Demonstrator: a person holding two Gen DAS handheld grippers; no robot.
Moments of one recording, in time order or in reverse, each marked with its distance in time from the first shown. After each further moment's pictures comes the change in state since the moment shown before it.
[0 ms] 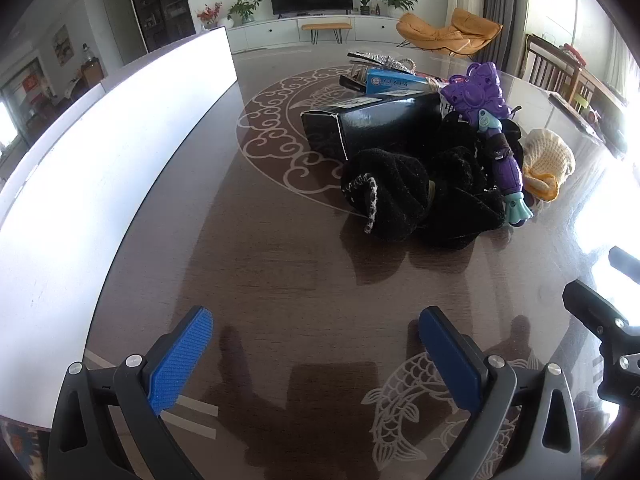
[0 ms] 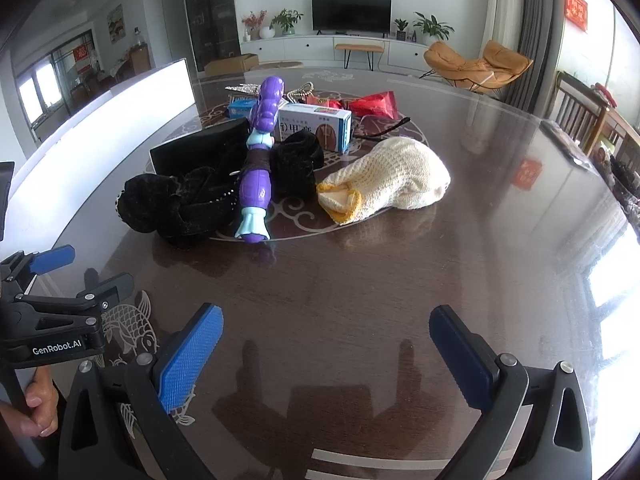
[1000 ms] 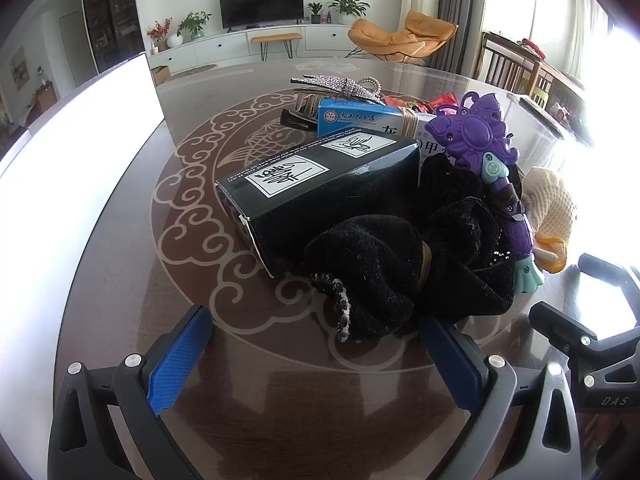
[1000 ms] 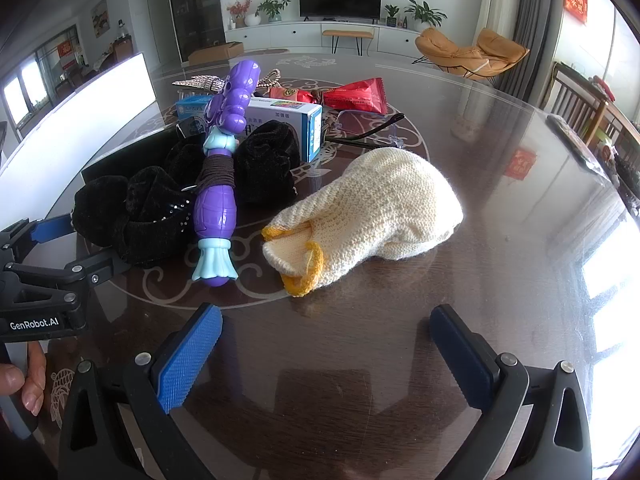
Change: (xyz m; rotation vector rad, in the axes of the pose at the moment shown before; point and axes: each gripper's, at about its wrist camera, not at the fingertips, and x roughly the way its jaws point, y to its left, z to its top) left arm 0.053 -0.016 0.076 0.099 -0.050 -0.157; right arm 0.053 -0.020 0.038 0.016 0.044 -0.039
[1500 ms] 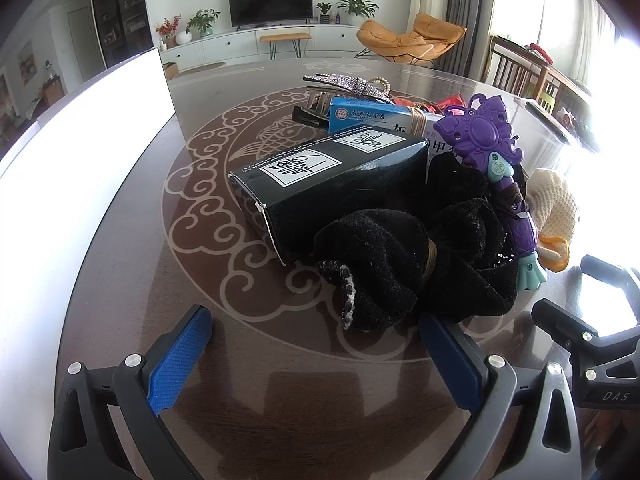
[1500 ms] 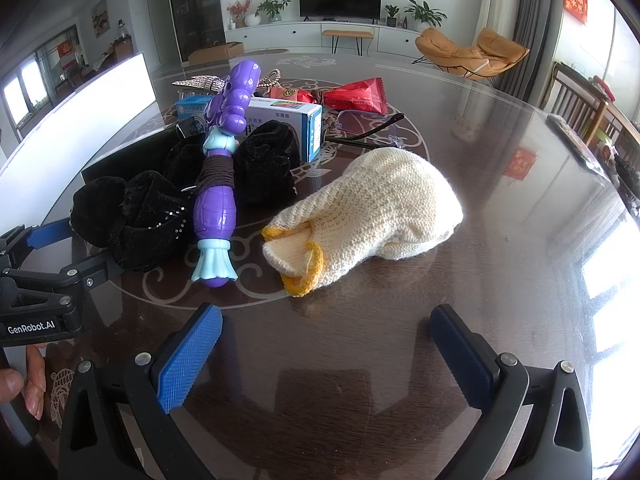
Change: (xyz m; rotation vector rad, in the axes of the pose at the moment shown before) left arm -0.002 0.006 -0.003 -0.027 0.000 0.017; right arm 0.000 0.000 0.000 0.001 0.000 0.001
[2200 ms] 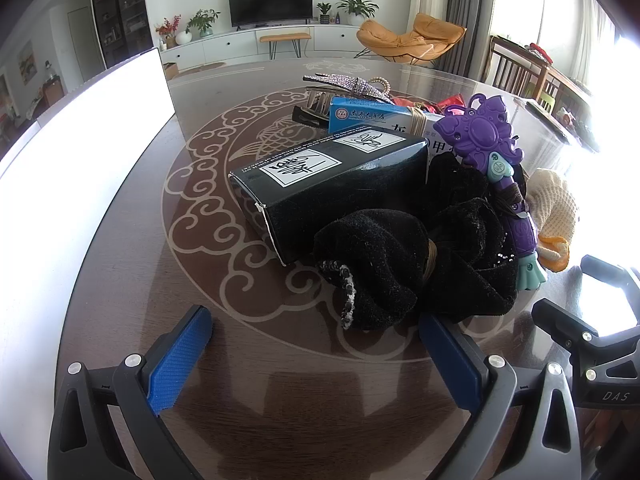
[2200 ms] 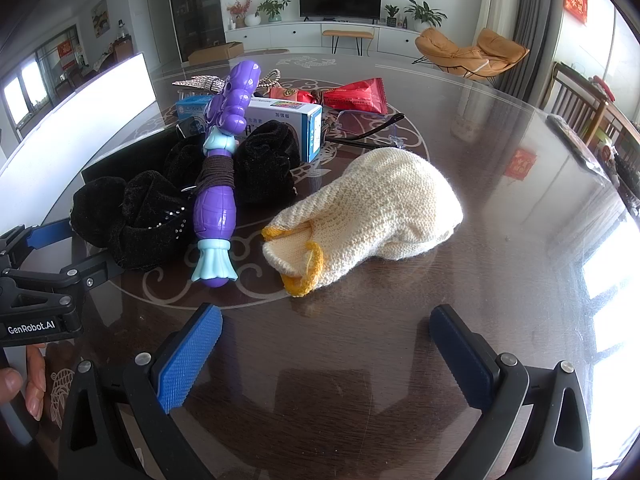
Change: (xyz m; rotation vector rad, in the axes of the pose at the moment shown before) left arm -0.001 -0.001 0.000 -0.001 0.000 0.000; right arm 0.000 0.000 0.000 0.000 -0.001 0.001
